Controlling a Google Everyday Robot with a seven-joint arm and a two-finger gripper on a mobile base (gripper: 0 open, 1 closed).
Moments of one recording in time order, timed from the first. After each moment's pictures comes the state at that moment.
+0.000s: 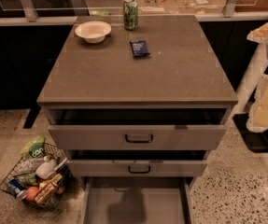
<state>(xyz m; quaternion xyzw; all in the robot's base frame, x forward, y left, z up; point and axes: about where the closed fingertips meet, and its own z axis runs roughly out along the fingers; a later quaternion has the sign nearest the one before) 0.431 -0.224 0.977 -0.60 0.78 -0.07 0.18</state>
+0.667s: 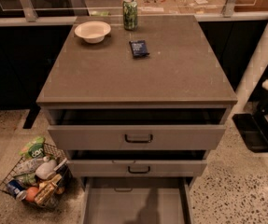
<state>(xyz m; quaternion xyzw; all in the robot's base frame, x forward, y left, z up) 0.381 -0.267 0.902 -0.61 0.77 -0.09 0.15</state>
